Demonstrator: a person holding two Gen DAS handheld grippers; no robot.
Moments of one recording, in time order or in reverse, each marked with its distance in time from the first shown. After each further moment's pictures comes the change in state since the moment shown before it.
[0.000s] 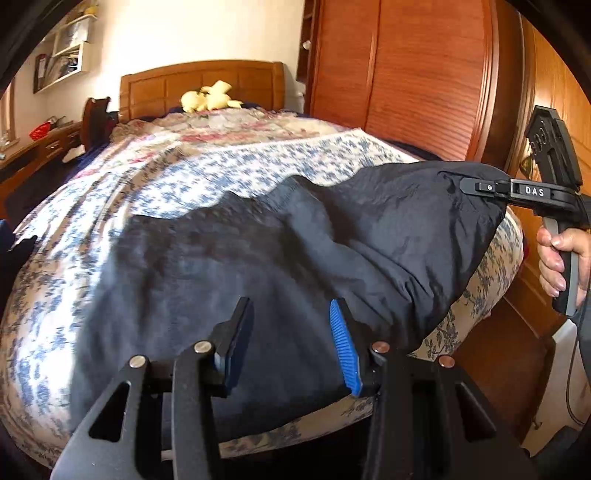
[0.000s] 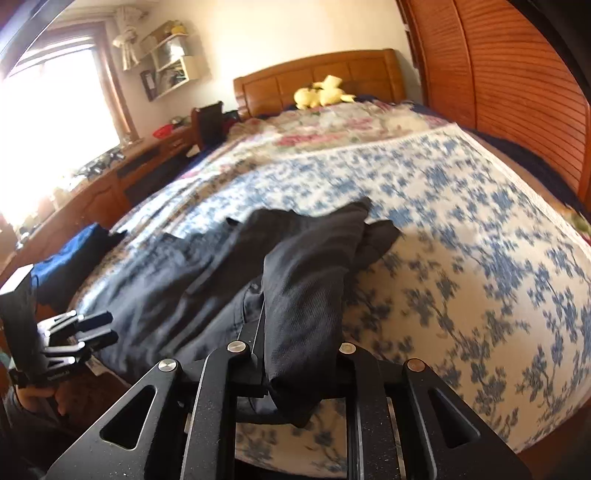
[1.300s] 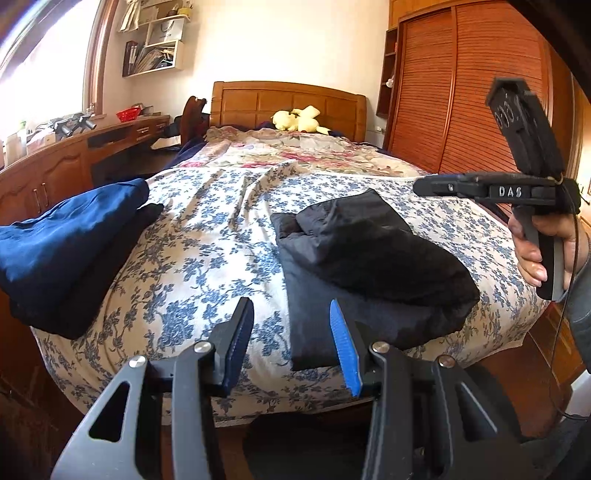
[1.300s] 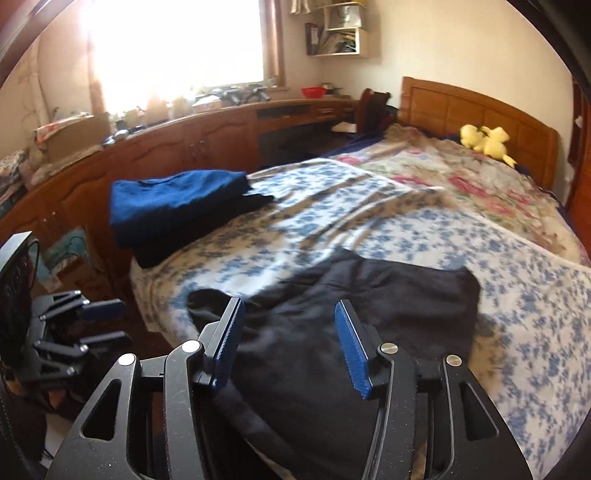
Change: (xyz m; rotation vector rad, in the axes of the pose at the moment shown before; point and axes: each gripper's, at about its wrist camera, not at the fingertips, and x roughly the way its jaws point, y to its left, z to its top) left arm -0.133 0.129 -0.059 -0.170 -0.099 0.215; right arm 0.086 0.286 0.037 -0.481 0.106 0.242
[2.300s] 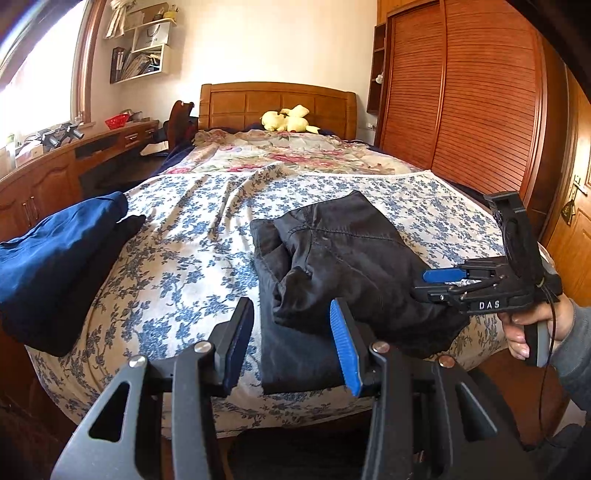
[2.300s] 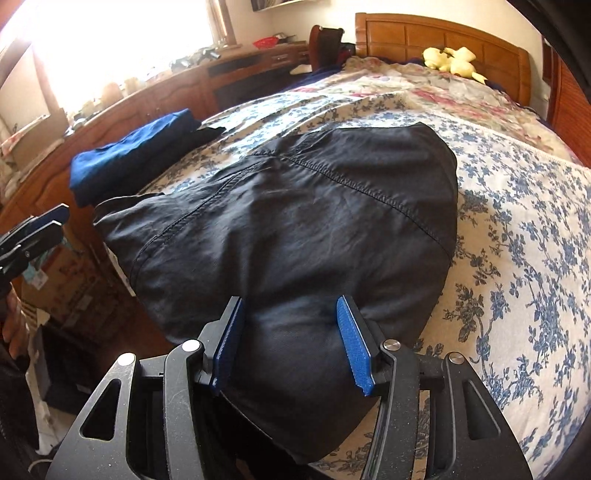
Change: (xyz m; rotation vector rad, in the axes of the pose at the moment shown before) left arm 0.021 -0.028 0.017 0.035 0.001 -0.017; right arm 0.025 -0.049 -0.104 0.178 0.161 -0.010
